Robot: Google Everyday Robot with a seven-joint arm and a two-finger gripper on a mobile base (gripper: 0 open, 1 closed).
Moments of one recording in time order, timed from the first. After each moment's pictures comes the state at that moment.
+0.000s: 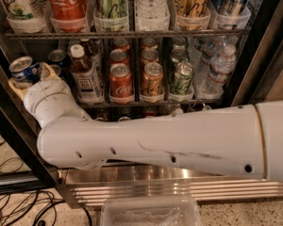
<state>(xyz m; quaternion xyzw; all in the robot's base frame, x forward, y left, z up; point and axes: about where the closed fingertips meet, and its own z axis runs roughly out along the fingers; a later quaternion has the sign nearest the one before) 0.558 0.252 0.926 -0.27 0.64 0.16 0.70</state>
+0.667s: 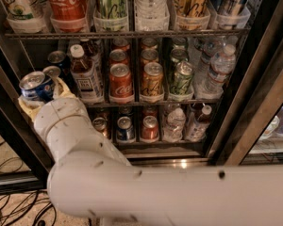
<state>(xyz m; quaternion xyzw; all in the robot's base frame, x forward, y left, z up) 0.492 0.205 0.929 -0.27 0.65 0.14 0.69</state>
